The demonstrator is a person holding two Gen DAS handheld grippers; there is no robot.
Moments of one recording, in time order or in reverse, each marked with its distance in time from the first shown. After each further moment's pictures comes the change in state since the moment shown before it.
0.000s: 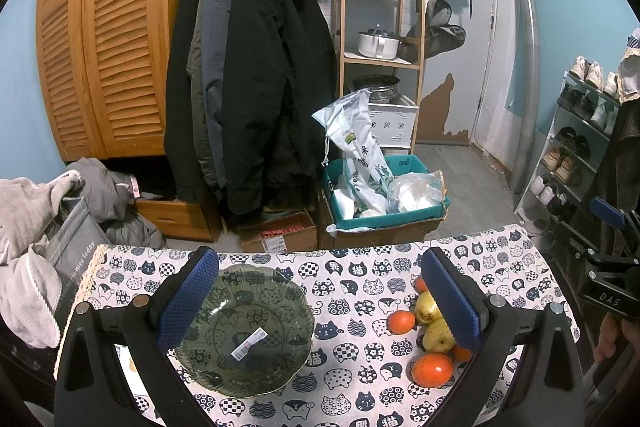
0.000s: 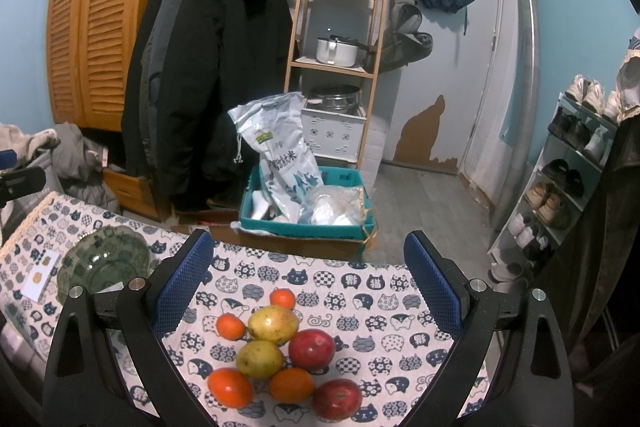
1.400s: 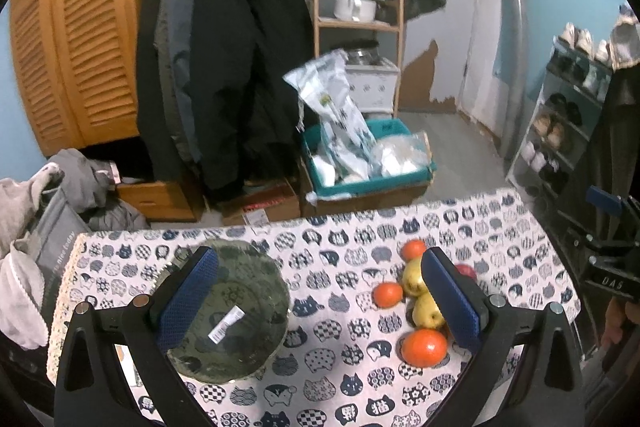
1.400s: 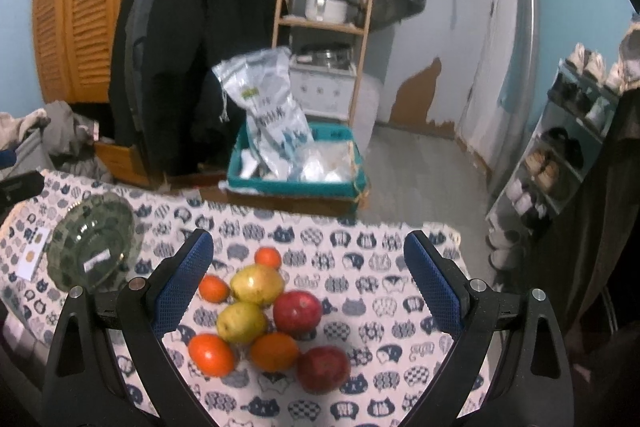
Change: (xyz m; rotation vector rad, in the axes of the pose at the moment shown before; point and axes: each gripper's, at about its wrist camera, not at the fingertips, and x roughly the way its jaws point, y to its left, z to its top) left arm 0.036 -0.037 -0.024 0.056 0.129 -0.048; right arm 0.022 -0.028 -0.029 0.030 0.150 -0.001
